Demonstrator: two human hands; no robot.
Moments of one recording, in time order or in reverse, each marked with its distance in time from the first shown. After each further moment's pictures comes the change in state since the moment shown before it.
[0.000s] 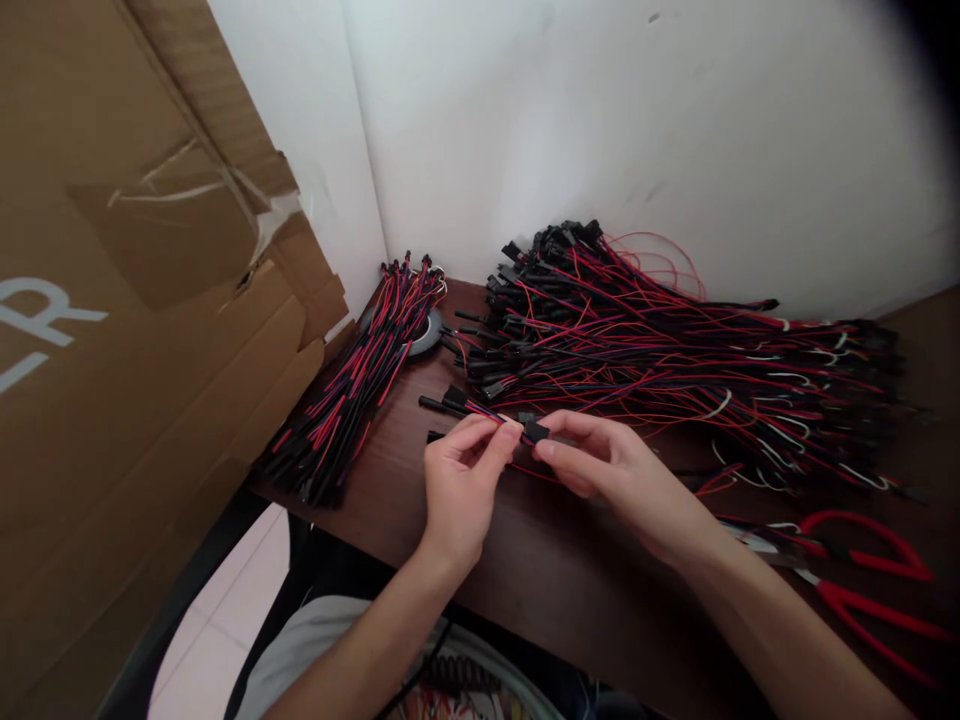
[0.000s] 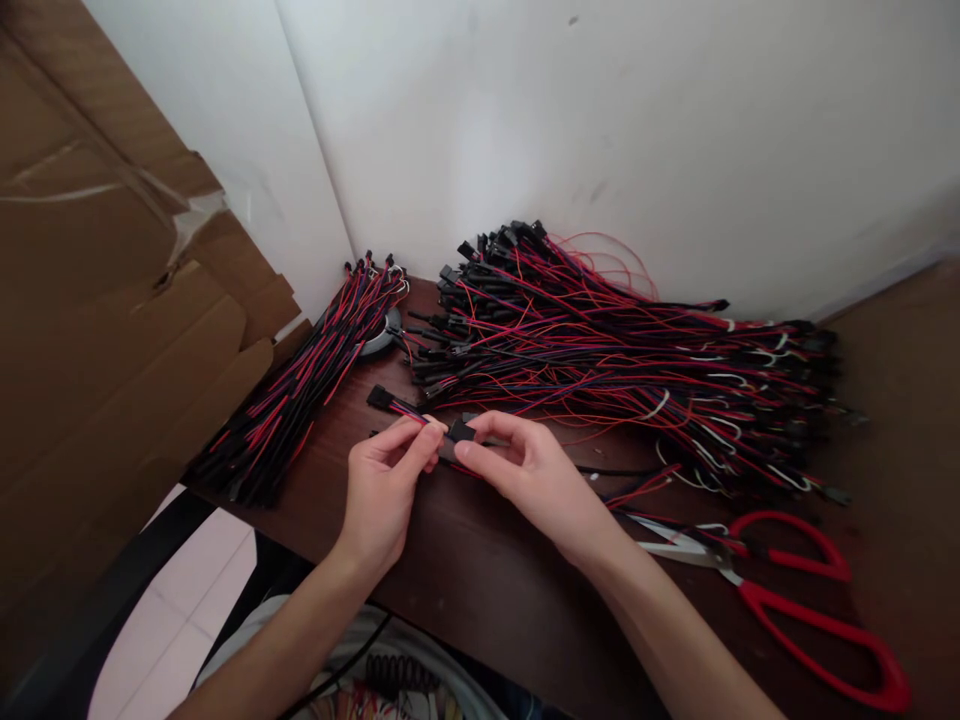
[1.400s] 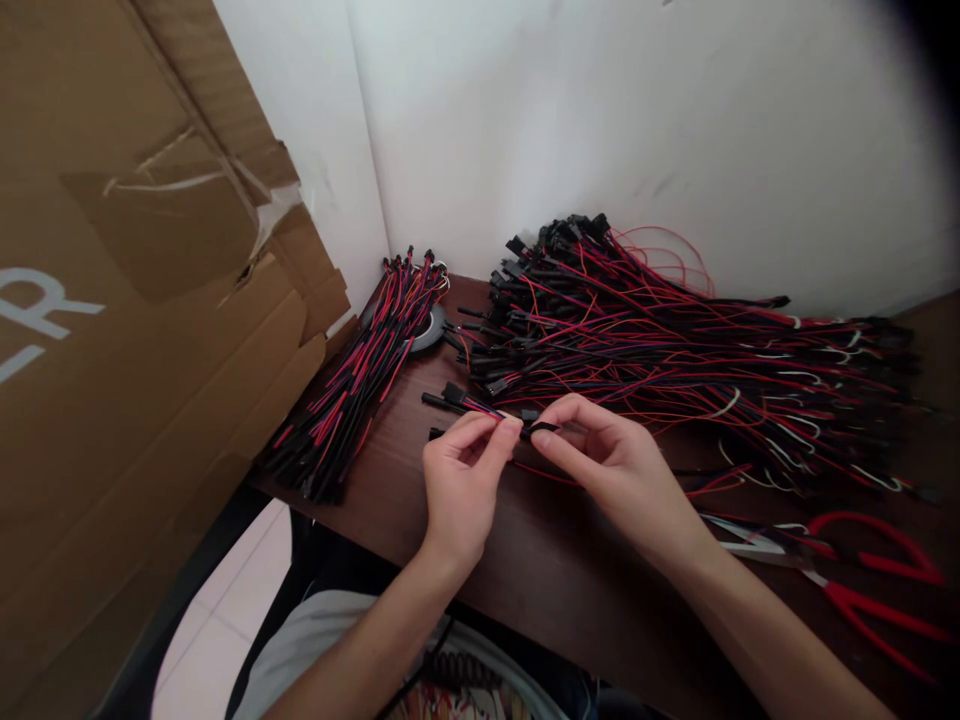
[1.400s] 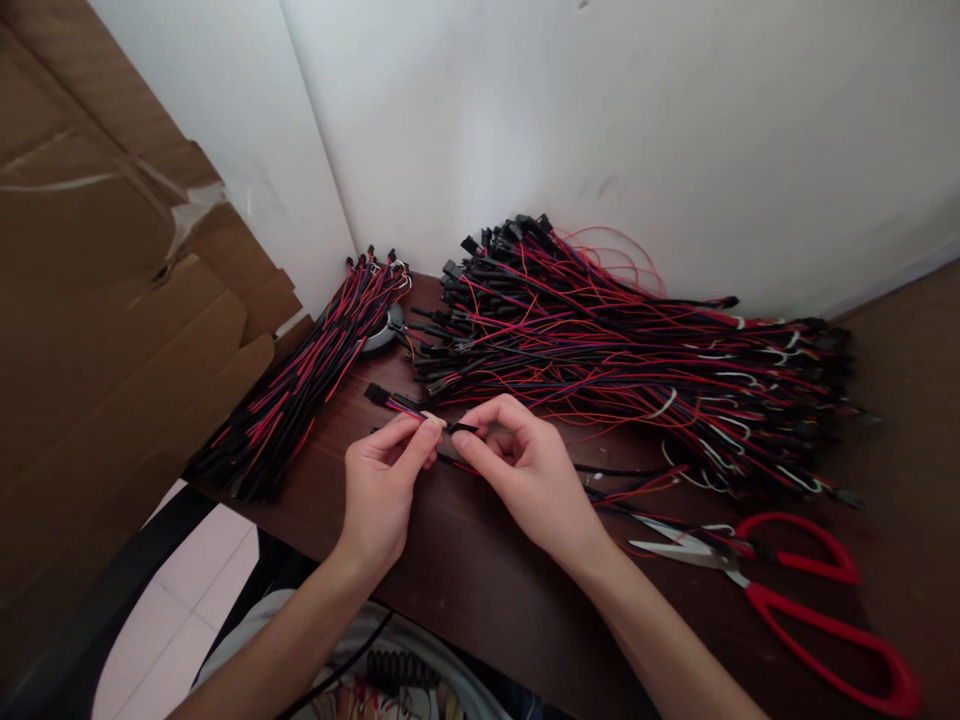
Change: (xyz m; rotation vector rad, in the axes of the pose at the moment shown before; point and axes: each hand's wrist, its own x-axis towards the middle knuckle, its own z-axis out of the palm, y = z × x) left_hand -0.001 0.002 0.000 0.046 0.054 0.007; right_hand 0.001 0.009 0.006 -0.051 0.093 -0.175
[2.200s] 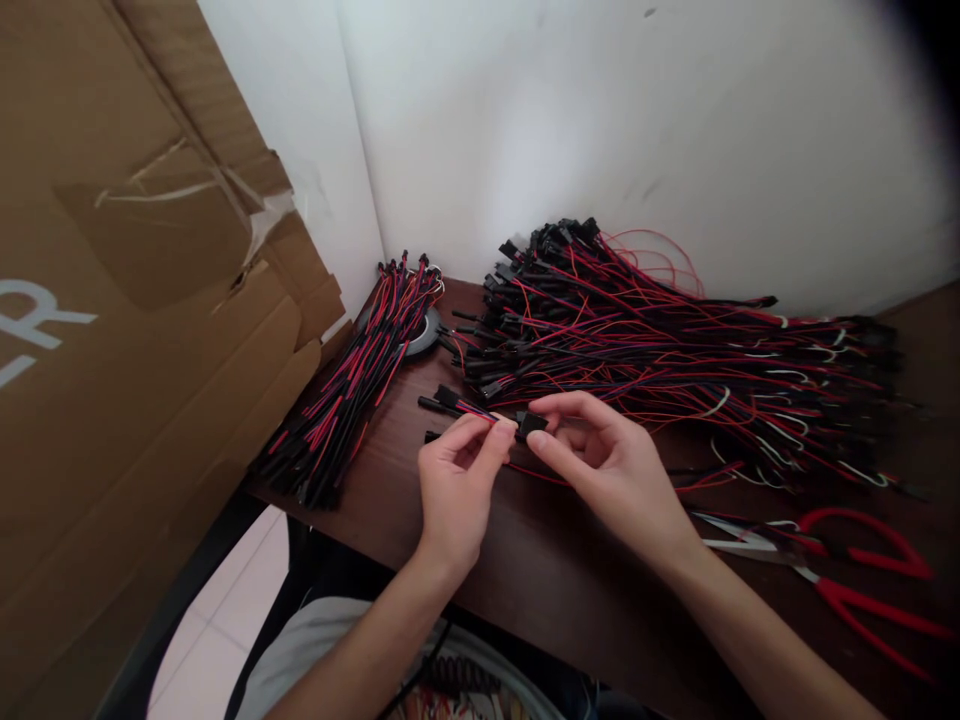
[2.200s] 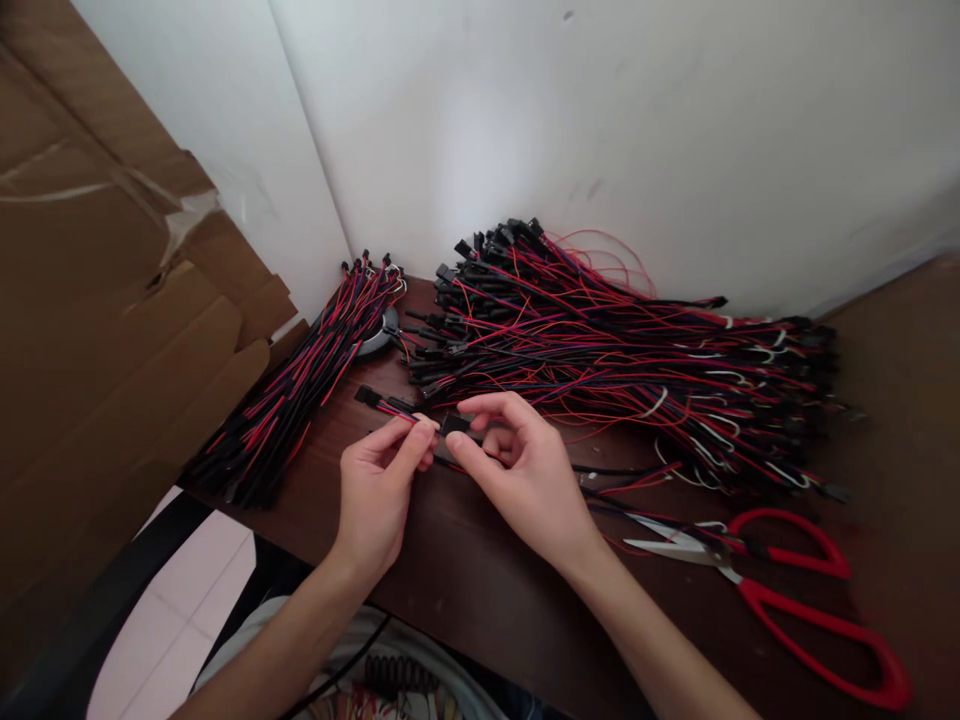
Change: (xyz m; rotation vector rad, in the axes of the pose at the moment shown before) left_hand 0.001 -0.002 0.000 -0.097 -0.011 -0.037; right_hand -0.001 0.001 0.002 -0.009 0.095 -0.083
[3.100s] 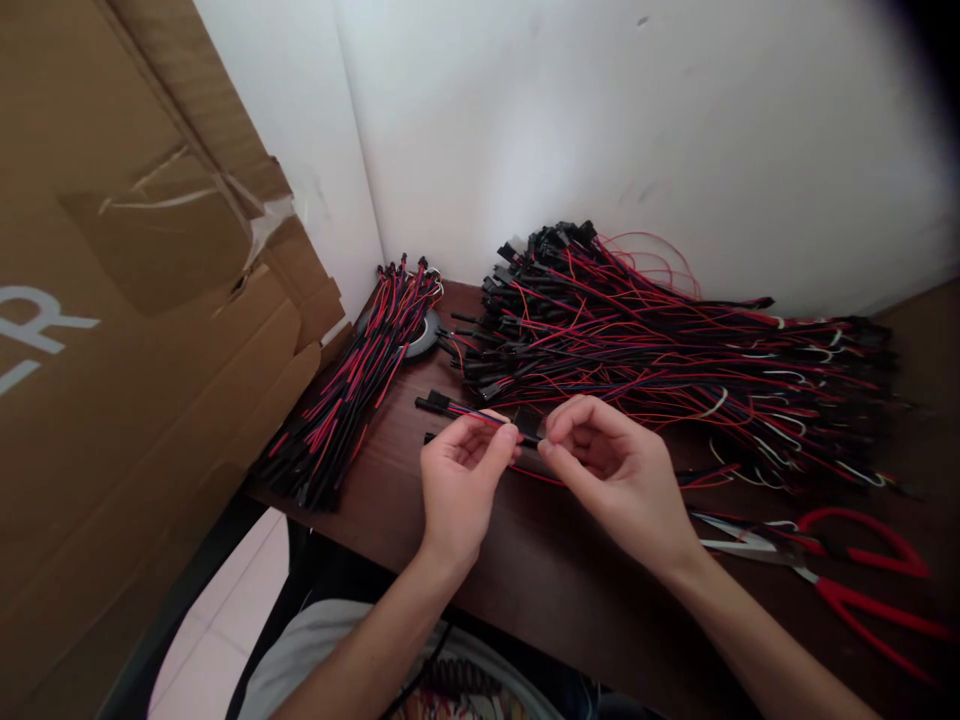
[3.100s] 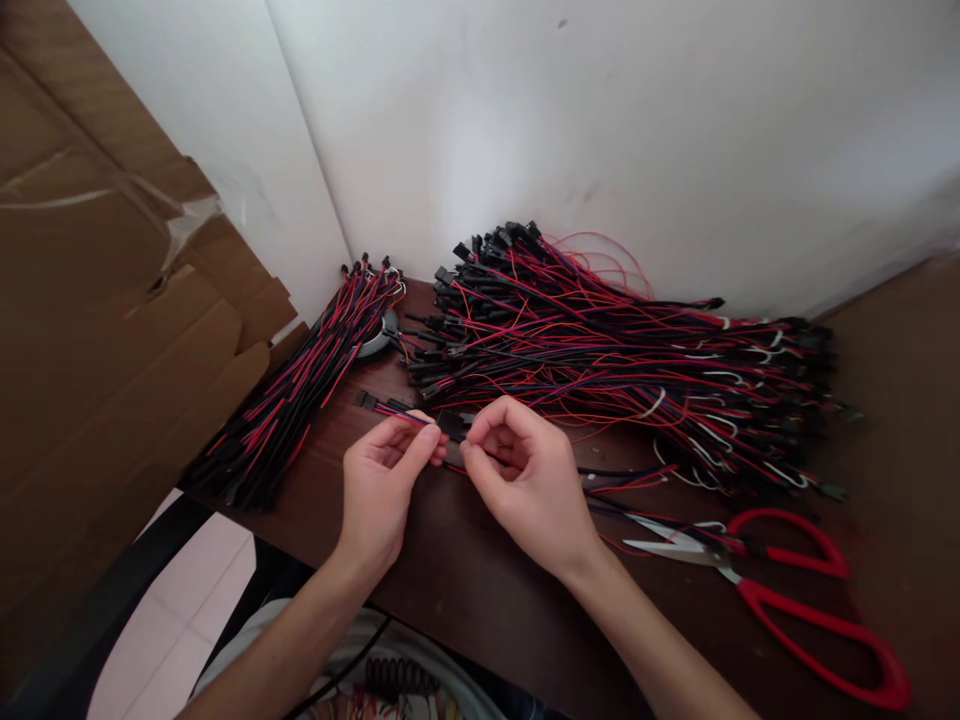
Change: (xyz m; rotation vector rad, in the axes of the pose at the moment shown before) left_hand 0.001 0.003 0.003 -0.072 0.001 -0.069; right_hand -0.006 -0.005 0.000 -0.031 0.005 -0.096
